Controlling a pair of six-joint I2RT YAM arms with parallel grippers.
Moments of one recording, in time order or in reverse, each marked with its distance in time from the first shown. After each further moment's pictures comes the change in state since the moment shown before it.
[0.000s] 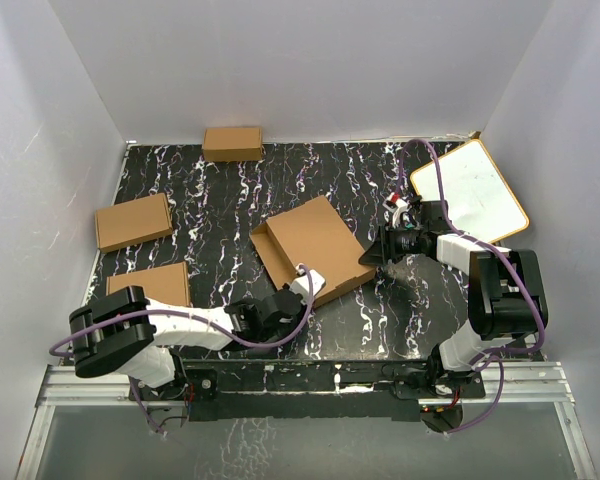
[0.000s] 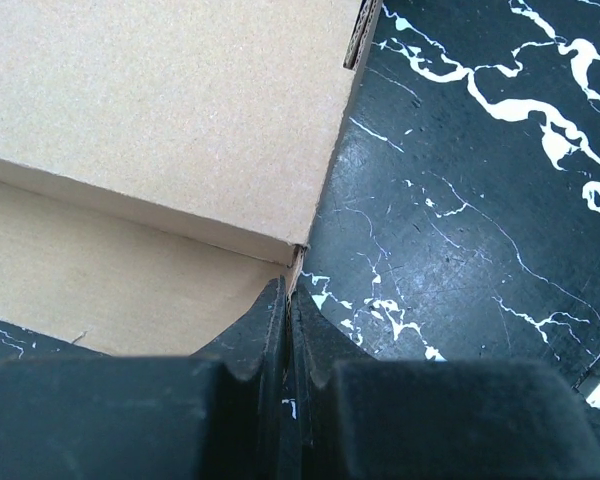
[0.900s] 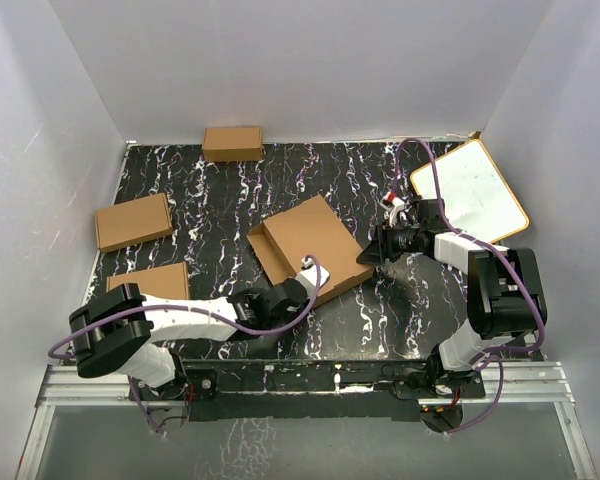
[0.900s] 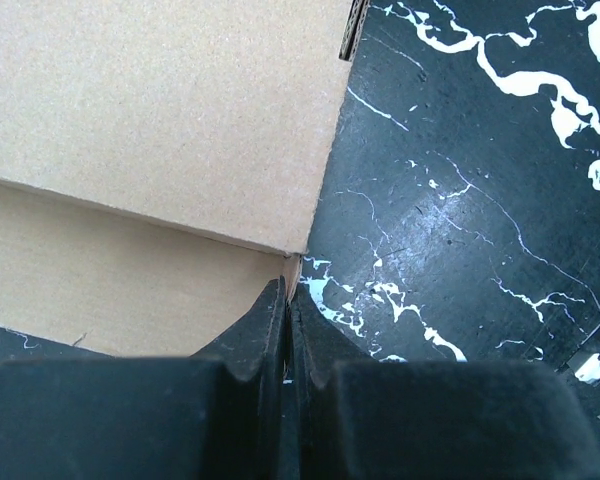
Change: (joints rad) left arm 0.035 0.004 0.121 -0.242 0.067 -0.024; right arm 0.022 0.008 0.014 0.001 0.015 -0.003
